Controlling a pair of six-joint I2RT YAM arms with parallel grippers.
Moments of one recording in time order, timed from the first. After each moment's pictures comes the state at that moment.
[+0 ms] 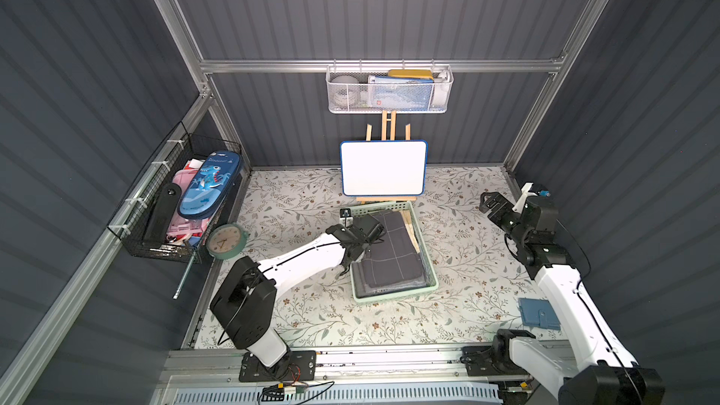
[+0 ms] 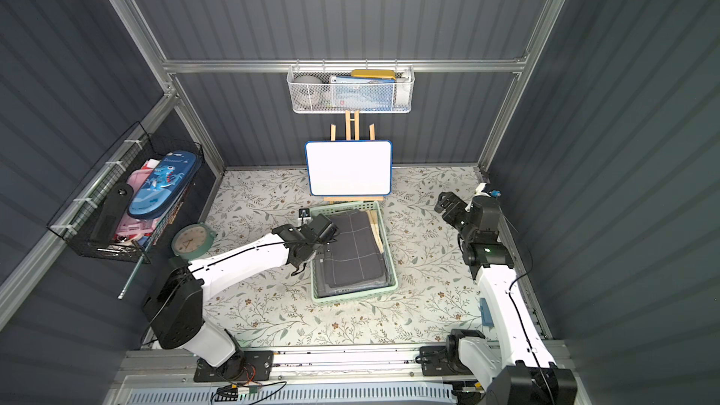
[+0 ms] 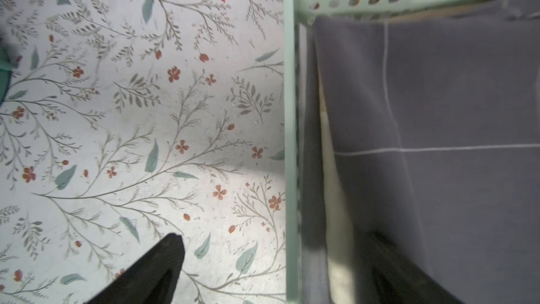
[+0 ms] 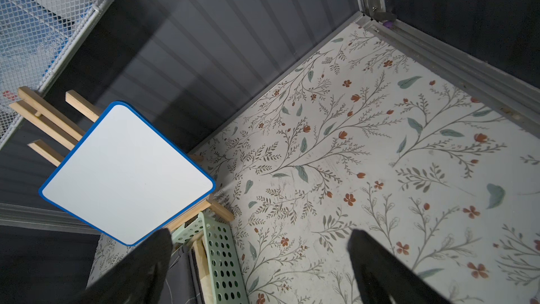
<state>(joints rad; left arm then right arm) -0.81 1.58 1.17 -0.79 -0.53 -0.79 -0.08 1.03 0.82 -0.21 -0.08 0.62</state>
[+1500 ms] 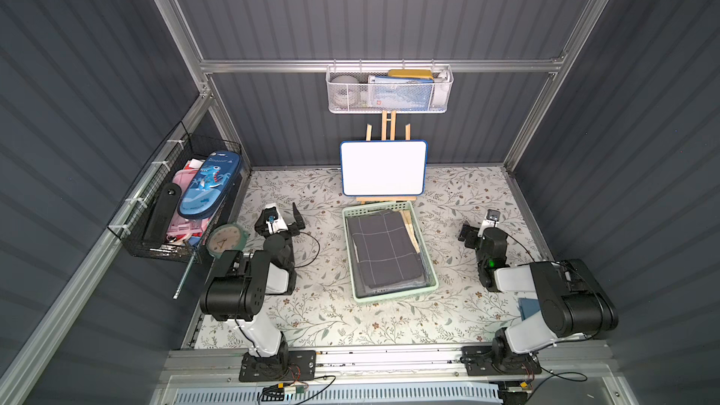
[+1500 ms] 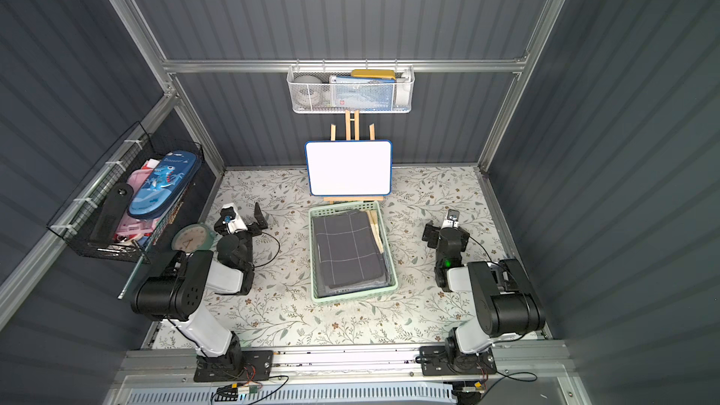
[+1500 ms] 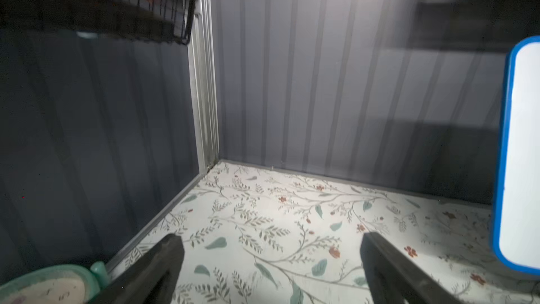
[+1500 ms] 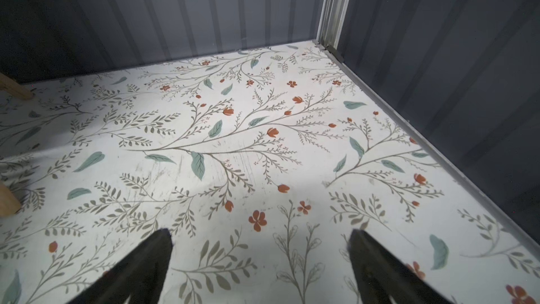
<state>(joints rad) -0.08 1.72 0.38 1.47 -0.22 0.01 0.05 1.56 0.35 0.88 0.30 0.11</state>
